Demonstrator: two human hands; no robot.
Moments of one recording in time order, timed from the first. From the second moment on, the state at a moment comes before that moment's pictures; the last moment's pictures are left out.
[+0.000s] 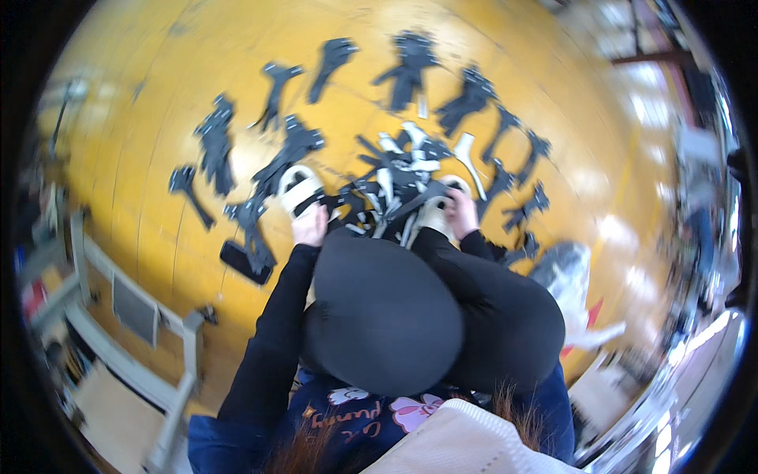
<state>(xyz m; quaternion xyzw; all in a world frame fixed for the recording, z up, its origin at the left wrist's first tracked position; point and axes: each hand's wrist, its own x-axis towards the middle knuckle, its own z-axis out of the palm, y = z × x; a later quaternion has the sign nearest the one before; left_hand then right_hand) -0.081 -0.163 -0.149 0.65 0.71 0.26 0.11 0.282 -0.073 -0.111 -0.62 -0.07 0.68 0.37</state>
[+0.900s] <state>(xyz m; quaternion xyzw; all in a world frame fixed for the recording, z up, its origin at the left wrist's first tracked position) -0.108 -0.134 -0.141 0.64 0.73 0.10 0.19 0.260 -0.096 -0.120 -0.64 -0.37 0.53 0.41</state>
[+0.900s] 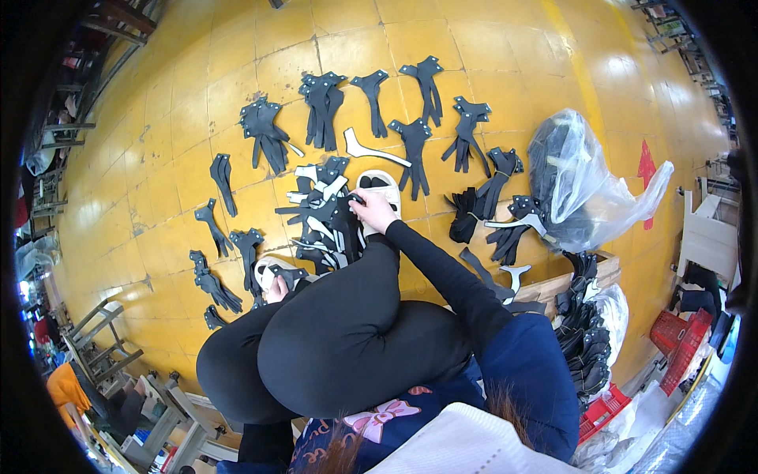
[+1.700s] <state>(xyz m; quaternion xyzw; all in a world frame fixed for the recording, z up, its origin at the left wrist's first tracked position) -0.114 -0.138 -0.142 0.64 0.73 0.09 0.22 0.262 -0.094 -0.123 -0.63 -0.35 0.55 0.41</state>
